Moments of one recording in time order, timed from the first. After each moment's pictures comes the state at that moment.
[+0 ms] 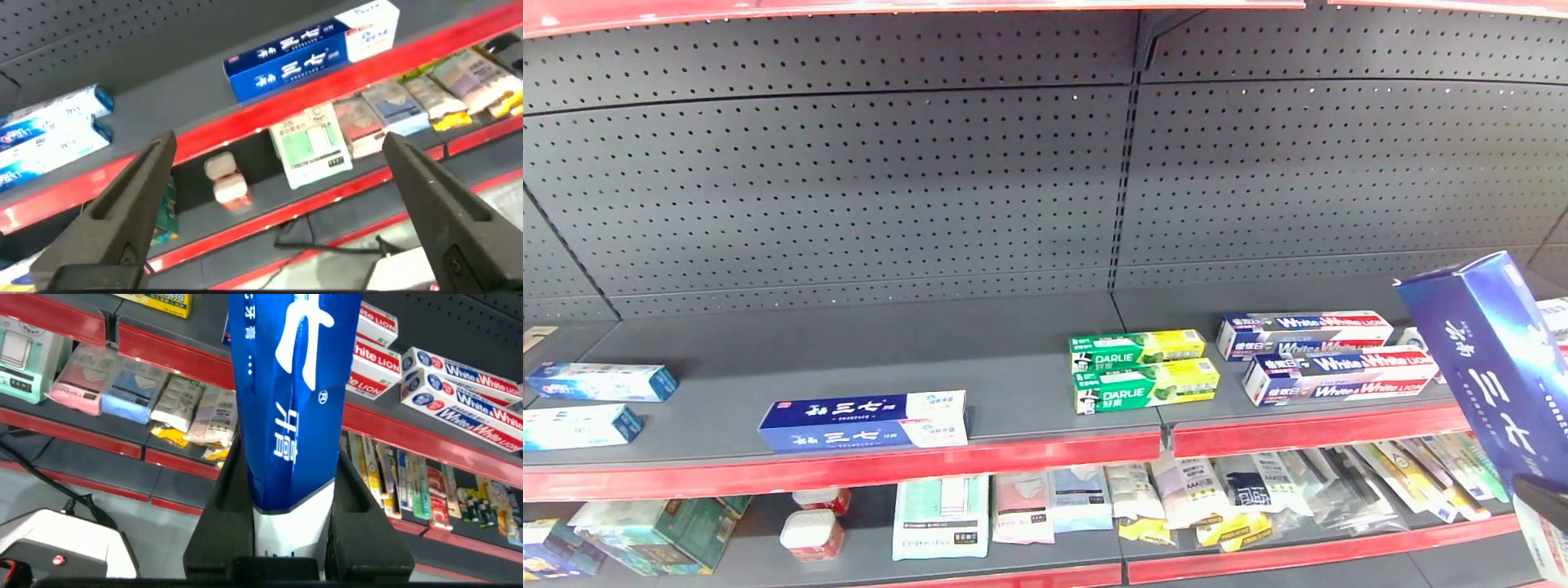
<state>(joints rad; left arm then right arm) -0.31 0.27 -0.29 0.23 0.15 0.20 -0.03 0.75 -0.34 -0.05 0.11 -0.41</state>
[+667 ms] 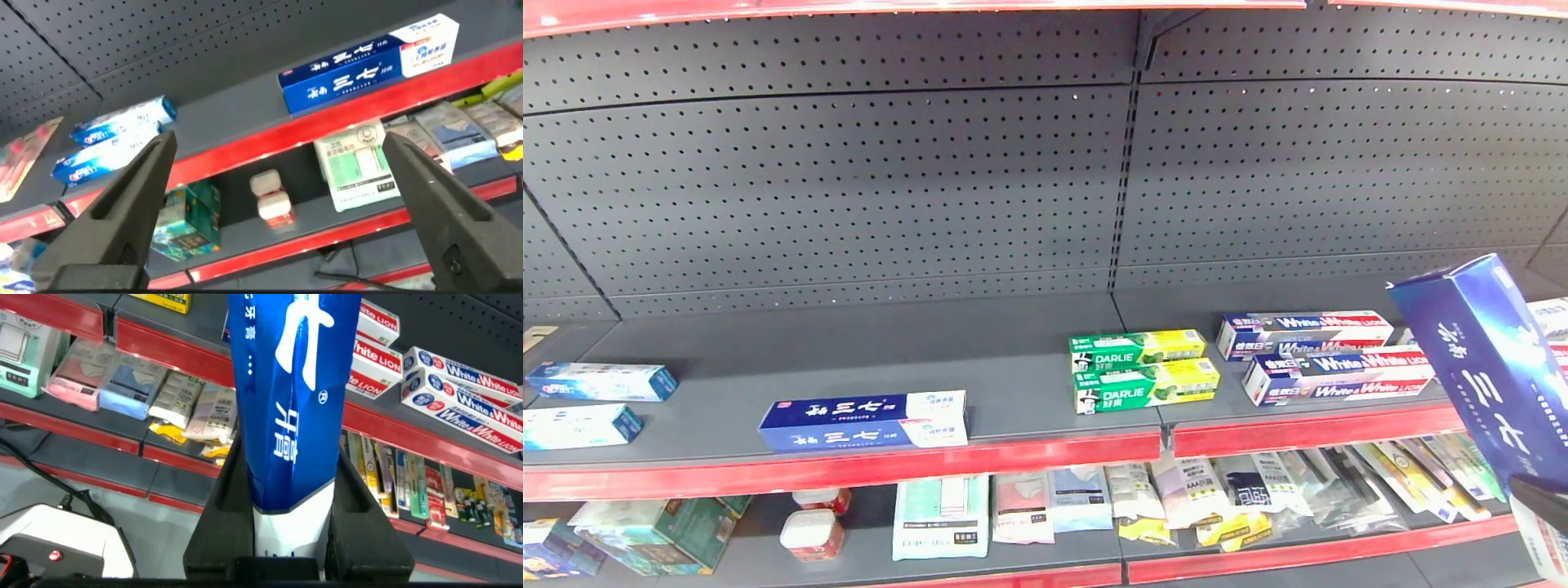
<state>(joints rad) -0.29 0.17 -0.27 0.20 0.25 0.30 -0.03 0.76 -0.34 -0.05 0.11 -0.42</state>
